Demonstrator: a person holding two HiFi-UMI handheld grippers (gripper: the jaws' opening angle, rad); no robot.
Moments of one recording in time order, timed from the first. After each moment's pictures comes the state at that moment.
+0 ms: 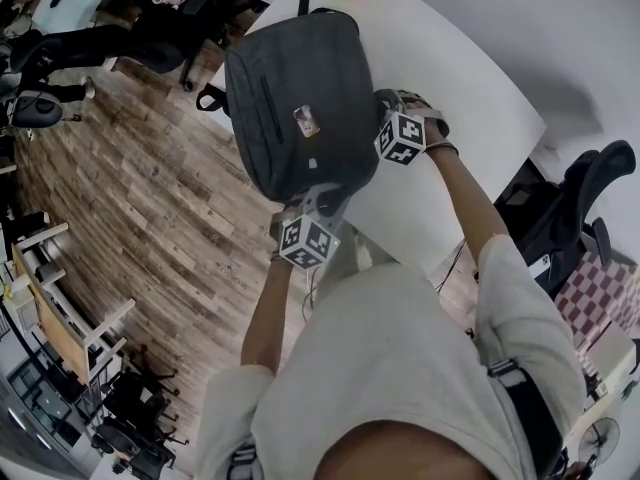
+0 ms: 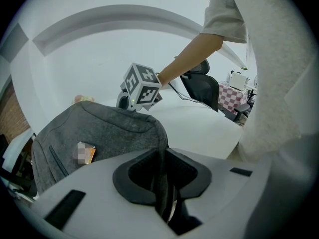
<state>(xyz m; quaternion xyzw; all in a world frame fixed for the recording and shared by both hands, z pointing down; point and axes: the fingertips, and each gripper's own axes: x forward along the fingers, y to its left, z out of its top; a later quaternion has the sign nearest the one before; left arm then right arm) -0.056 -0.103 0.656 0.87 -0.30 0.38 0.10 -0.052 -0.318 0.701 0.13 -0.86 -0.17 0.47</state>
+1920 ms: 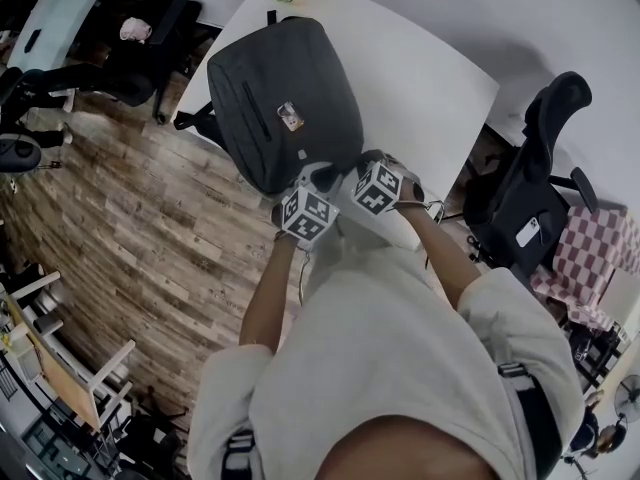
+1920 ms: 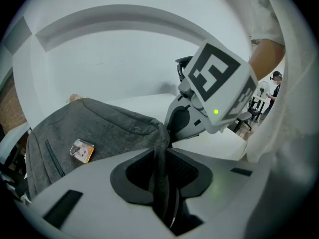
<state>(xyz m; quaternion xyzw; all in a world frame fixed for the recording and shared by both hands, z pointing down) -0.013 -0.105 0.656 0.88 -0.30 0.35 0.13 0.024 -0.131 0.704 0.24 -0.81 0.07 0.53</state>
